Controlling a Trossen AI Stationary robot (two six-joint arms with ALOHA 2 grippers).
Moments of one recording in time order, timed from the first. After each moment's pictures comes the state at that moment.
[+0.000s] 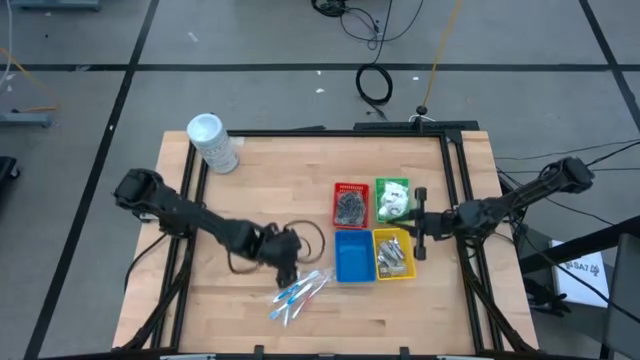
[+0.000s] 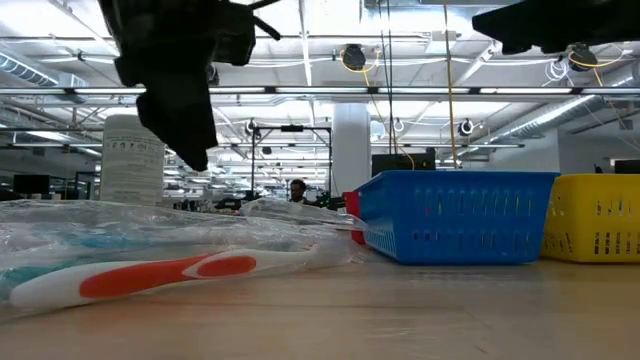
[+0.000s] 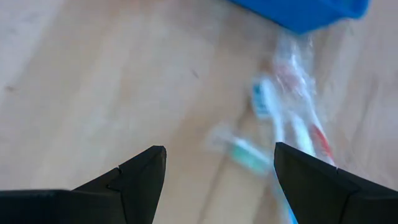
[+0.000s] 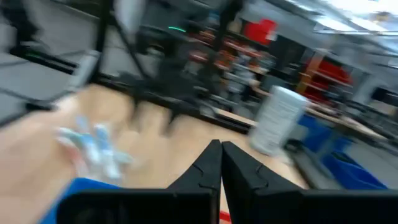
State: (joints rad) left arm -0.35 1.62 1.06 -0.54 -0.17 -0.74; right arm 0.39 0.69 0.28 0.43 0.39 -0.33
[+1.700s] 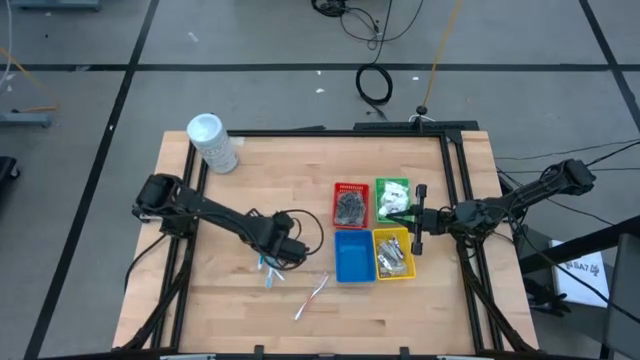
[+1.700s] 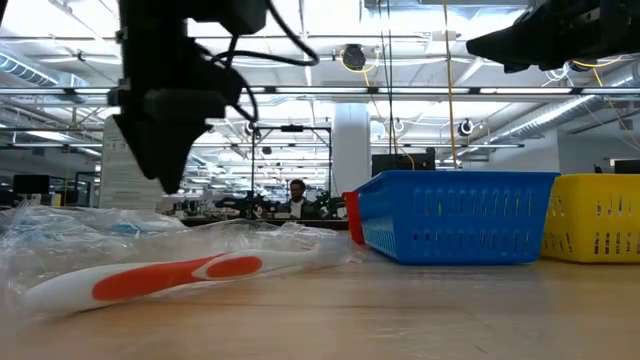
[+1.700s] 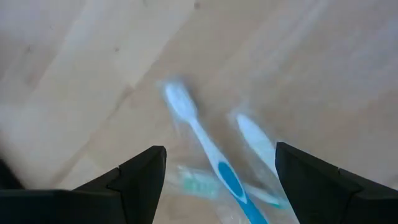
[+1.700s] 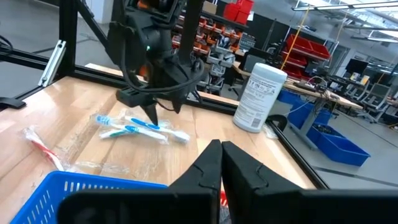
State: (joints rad) left arm -0.28 1.81 1.29 -1.22 -0.27 -1.06; right arm 0.35 0.68 0.25 0.41 0.46 -0.25
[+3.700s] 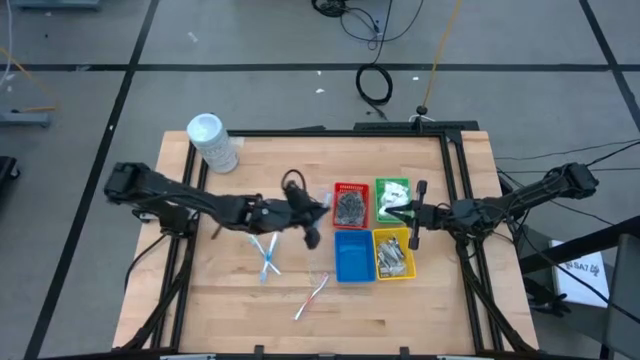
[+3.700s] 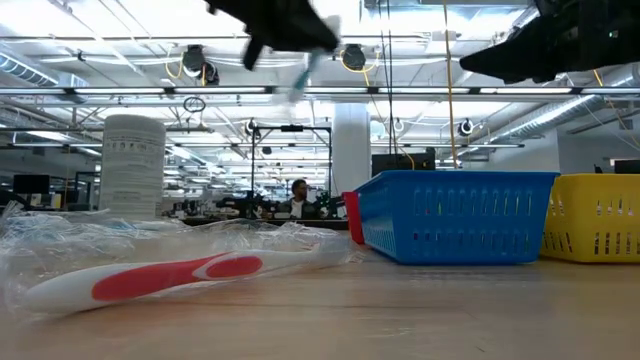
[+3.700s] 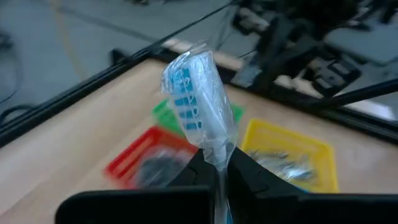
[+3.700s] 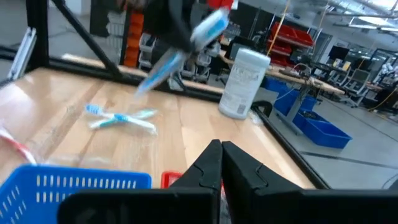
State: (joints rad) left arm -0.18 1.50 1.03 0.09 -0.49 -0.35; right arm 0.29 0.68 0.22 0.41 0.47 -0.22
